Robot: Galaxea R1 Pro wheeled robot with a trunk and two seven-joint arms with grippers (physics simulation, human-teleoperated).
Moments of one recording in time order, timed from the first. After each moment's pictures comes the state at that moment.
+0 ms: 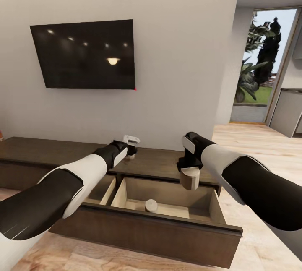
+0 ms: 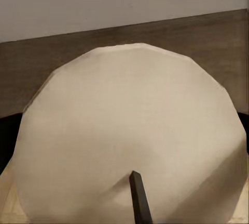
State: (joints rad) left arm -1.30 -0.17 -0.52 -0.06 0.34 0.34 0.12; right arm -1.40 0.14 0.63 0.03 -0.76 1.02 -0.29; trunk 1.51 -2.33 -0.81
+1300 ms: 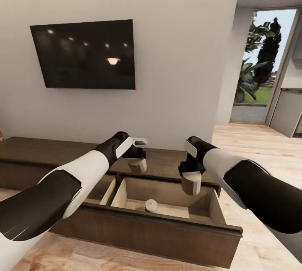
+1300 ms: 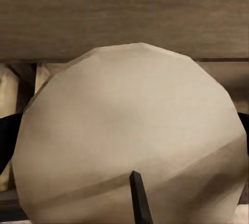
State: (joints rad) left arm -1.30 -0.17 -0.53 -0.23 0.64 0.80 0.13; right arm -1.36 0.12 0.63 0.03 -0.77 1.01 -0.28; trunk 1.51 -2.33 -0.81
